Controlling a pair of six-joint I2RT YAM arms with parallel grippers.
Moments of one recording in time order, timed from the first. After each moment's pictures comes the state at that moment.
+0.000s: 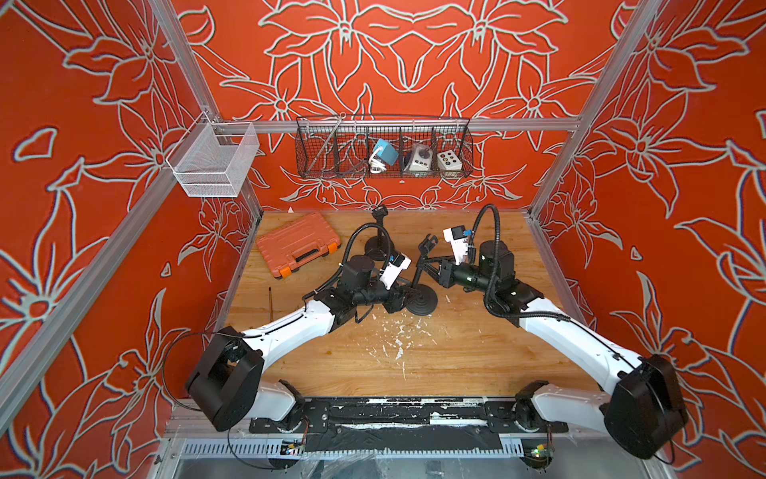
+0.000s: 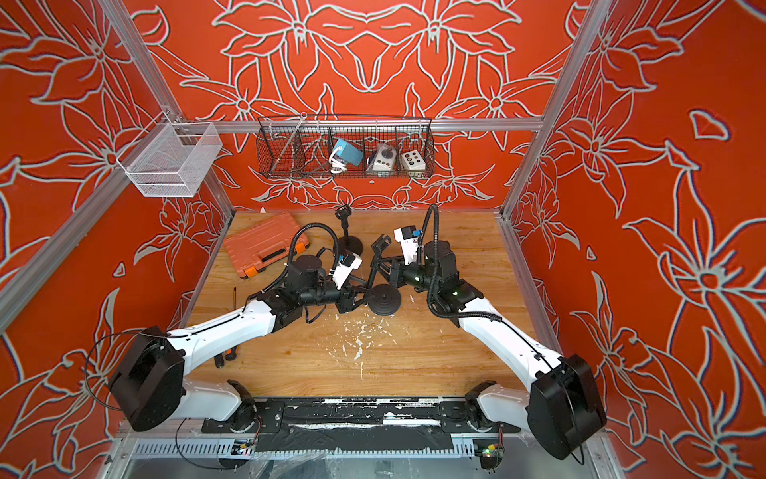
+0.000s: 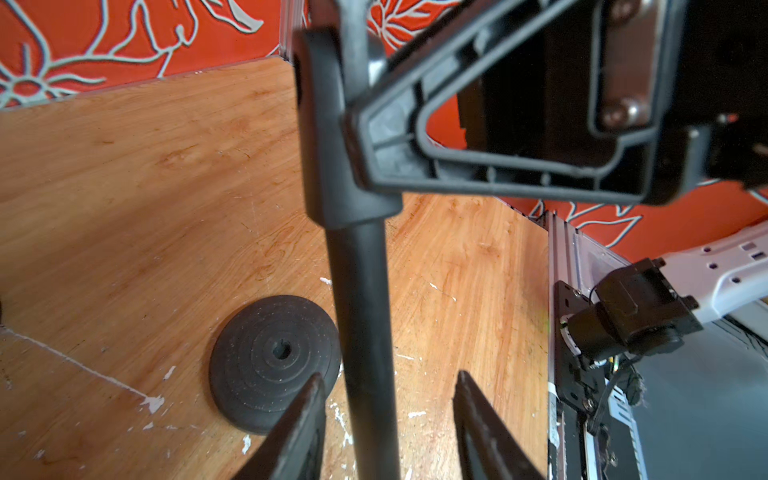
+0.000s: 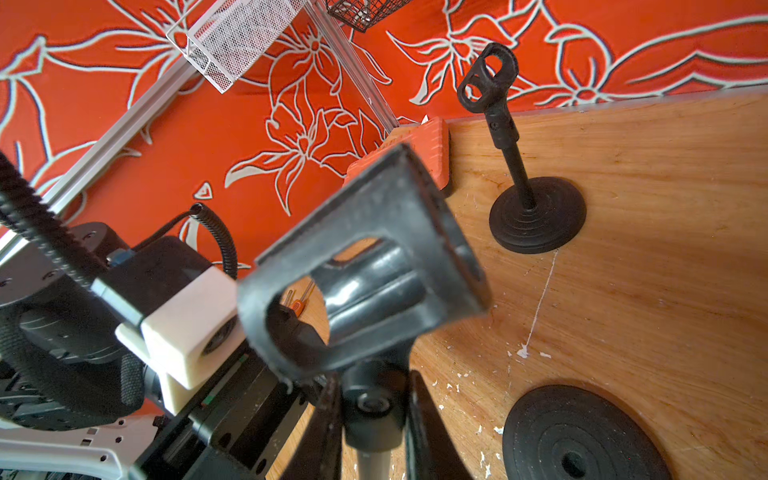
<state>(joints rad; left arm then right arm) -0.60 1.38 0.82 0.16 0.53 -0.12 0.52 1.22 0.85 0.08 -0.52 0.48</state>
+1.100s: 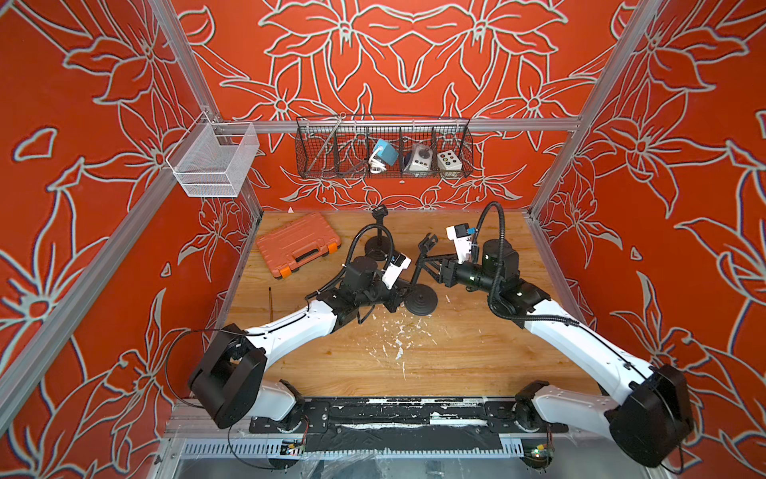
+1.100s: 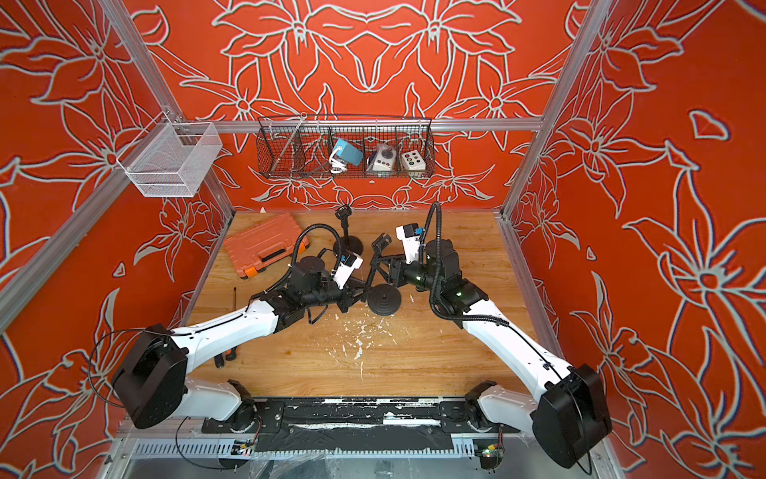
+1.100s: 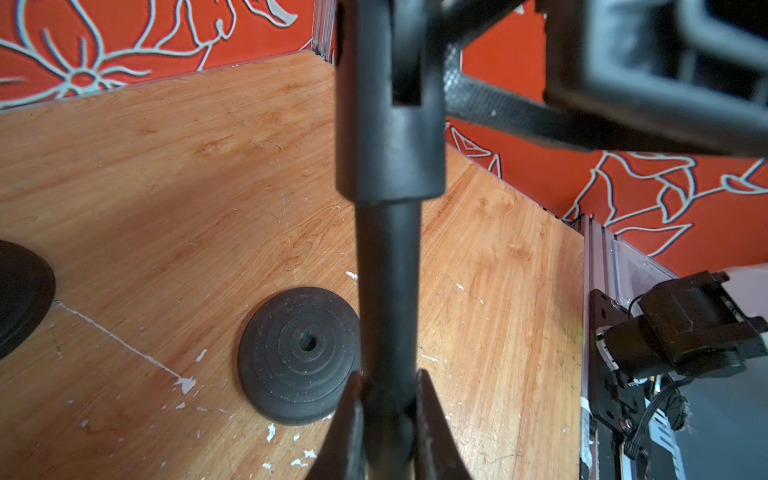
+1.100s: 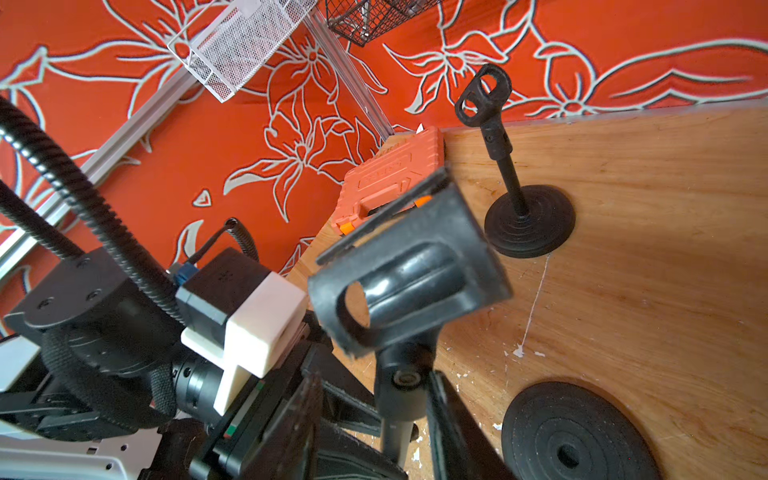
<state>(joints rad) -0.62 1.39 0.82 0.16 0.45 -0.13 0.53 1.18 0.89 0.01 -0.48 0.48</state>
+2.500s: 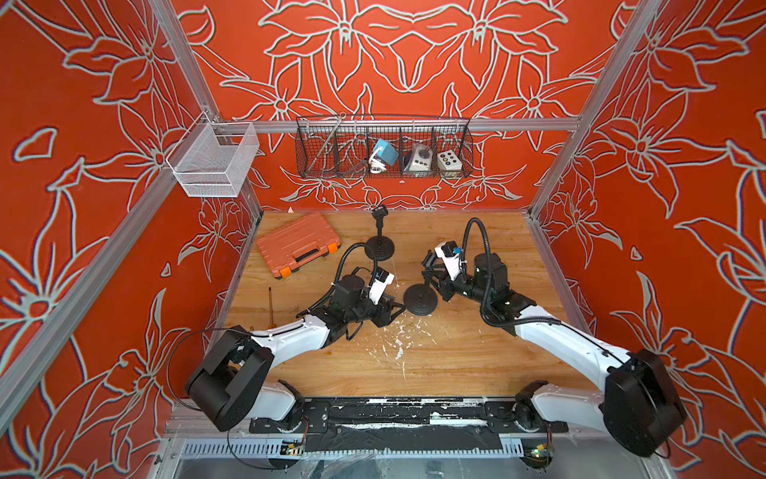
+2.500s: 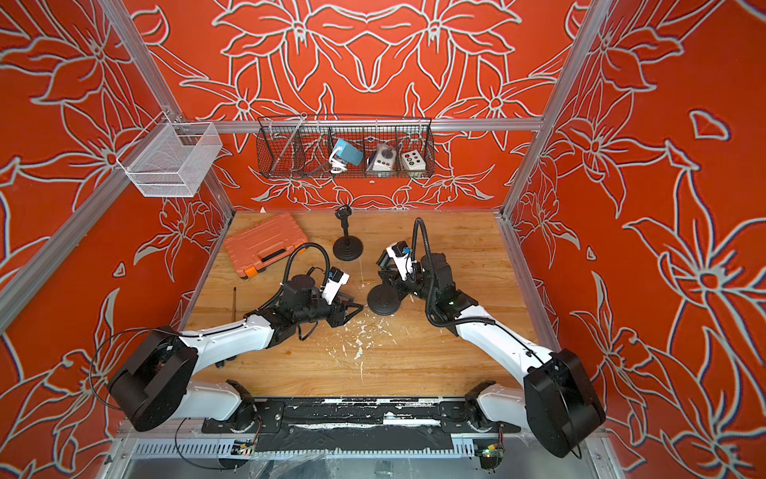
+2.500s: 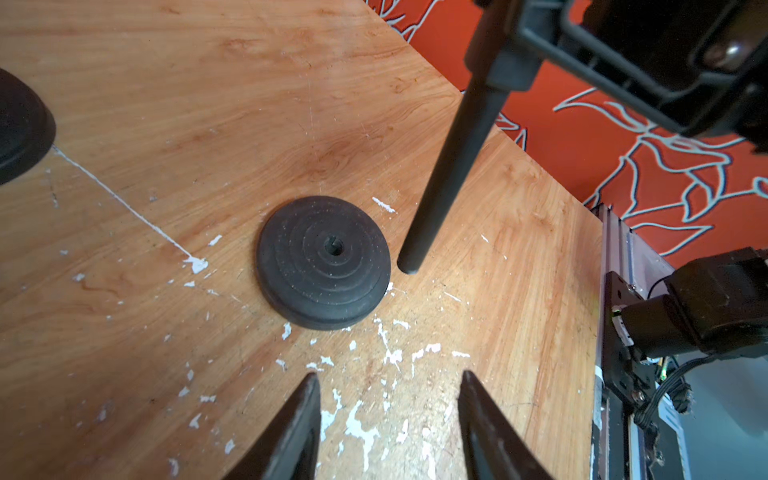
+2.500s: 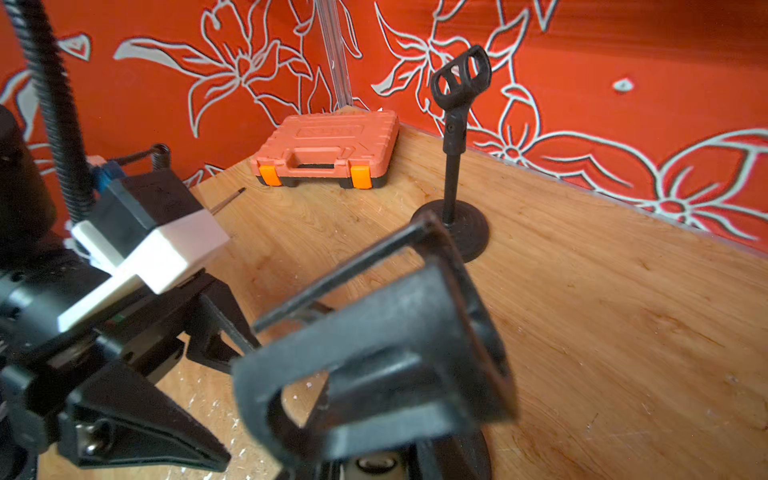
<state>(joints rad) -0.55 1.38 0.56 0.33 0.48 -0.22 0.53 1.25 0.71 0.21 -0.37 -0.01</state>
